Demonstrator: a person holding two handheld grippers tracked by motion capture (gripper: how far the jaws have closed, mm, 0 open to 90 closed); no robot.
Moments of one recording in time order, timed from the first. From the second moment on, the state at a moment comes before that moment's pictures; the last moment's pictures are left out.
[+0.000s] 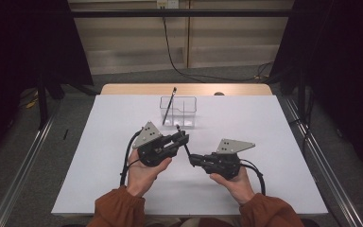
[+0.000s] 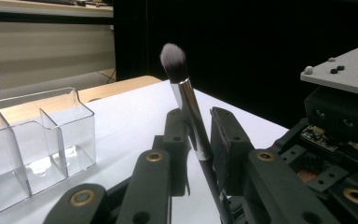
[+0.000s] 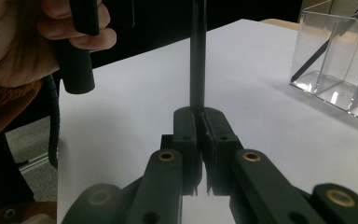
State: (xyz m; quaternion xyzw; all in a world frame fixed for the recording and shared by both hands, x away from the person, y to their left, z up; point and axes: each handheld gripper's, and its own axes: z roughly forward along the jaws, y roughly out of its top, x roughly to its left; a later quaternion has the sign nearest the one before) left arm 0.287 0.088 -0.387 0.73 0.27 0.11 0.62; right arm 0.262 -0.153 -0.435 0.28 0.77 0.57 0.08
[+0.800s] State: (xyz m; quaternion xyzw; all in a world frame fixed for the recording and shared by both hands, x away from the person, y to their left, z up) left arm 0.281 0.079 -0.384 0.74 0.25 0.09 0.62; right arm 0.261 -0.150 -0.438 0.27 0.78 0.56 0.08
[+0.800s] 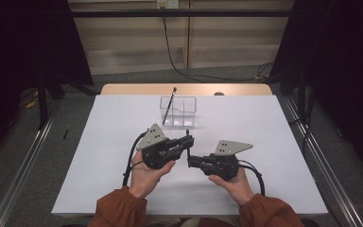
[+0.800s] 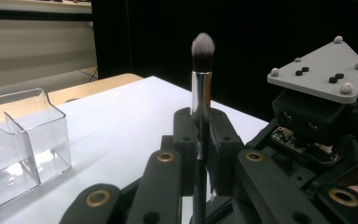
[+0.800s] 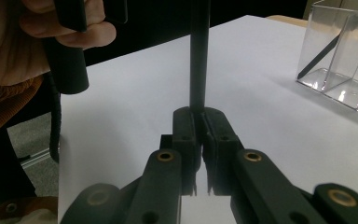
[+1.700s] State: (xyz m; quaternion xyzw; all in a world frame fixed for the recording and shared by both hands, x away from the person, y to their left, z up) left arm 0.283 0.083 -0.385 0.74 0.25 0.09 0.62; right arm 0.264 -0.158 -0.433 0.29 0.75 0.58 0.08
